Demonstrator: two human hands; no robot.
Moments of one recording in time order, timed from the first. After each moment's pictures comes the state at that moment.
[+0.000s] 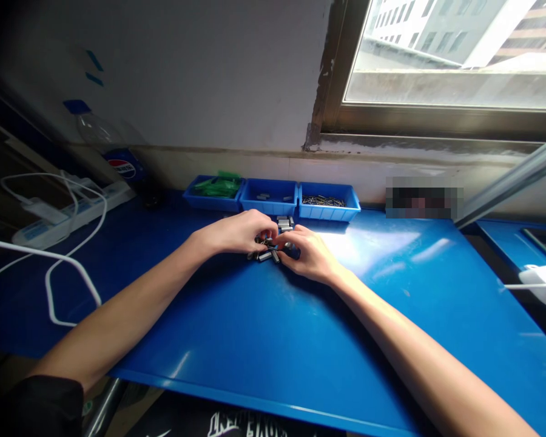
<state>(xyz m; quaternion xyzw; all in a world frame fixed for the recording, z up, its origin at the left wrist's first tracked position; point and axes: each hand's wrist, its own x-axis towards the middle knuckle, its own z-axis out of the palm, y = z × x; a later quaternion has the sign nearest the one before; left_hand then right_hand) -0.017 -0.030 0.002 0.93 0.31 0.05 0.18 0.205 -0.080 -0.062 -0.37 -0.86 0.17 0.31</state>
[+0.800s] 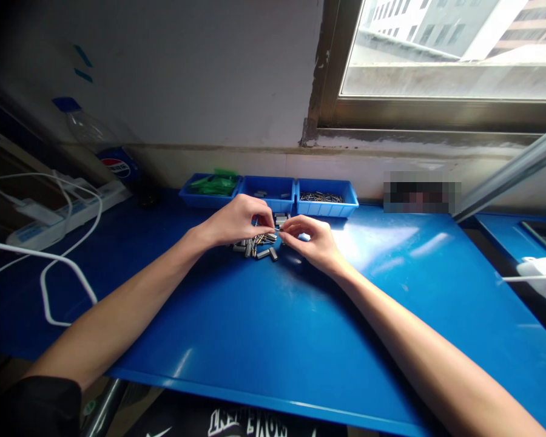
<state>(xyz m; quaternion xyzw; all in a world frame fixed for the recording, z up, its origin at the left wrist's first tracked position) -0.019 -0.026 0.007 0.91 0.29 0.21 0.19 0.204 -0.081 -0.056 -0.42 -0.68 0.37 0.48</state>
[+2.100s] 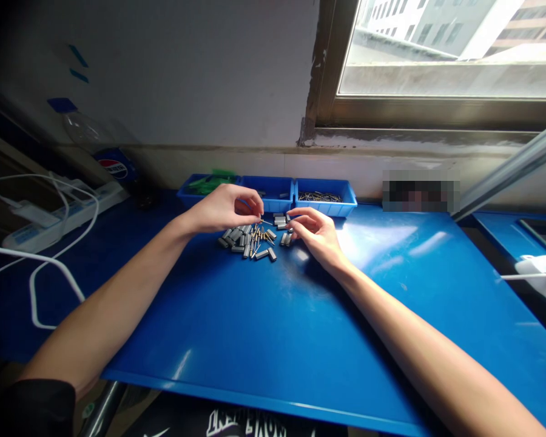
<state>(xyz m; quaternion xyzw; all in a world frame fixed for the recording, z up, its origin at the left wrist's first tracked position) -0.037 -0.019 0.024 0.84 0.34 0.24 0.34 0.208 -0.076 -0.053 -0.44 -0.58 0.45 0.52</state>
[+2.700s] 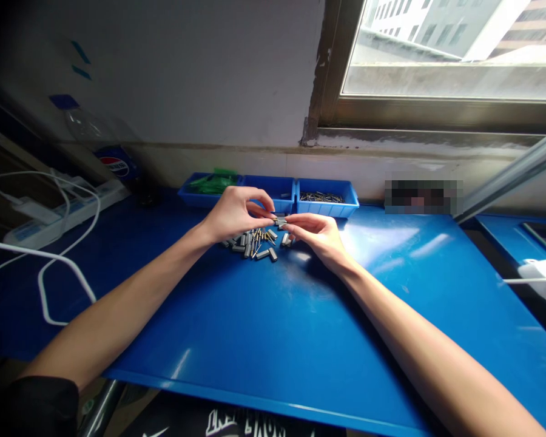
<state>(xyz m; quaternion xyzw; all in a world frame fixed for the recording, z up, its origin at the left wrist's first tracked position) -0.014 -0.027 -0.001 0.79 0.32 0.37 0.37 0.215 -0.073 -0.059 -0.41 -0.56 0.51 0.50</state>
